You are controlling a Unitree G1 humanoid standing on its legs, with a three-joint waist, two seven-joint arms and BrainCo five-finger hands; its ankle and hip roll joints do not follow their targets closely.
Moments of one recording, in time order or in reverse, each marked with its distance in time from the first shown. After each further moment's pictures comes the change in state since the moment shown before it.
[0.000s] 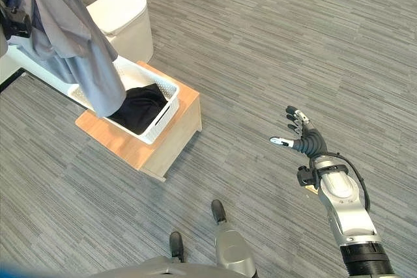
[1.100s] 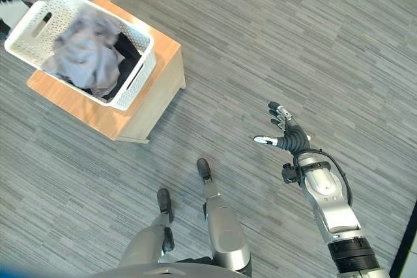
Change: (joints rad) left arm -0.289 0.077 -0.339 0.199 0.613 0.043 -0.060; right arm -0.025 0.028 0.082 -0.037 -0.008 -0.041 0.002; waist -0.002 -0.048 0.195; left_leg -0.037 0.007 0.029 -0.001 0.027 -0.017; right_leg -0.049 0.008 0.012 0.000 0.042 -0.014
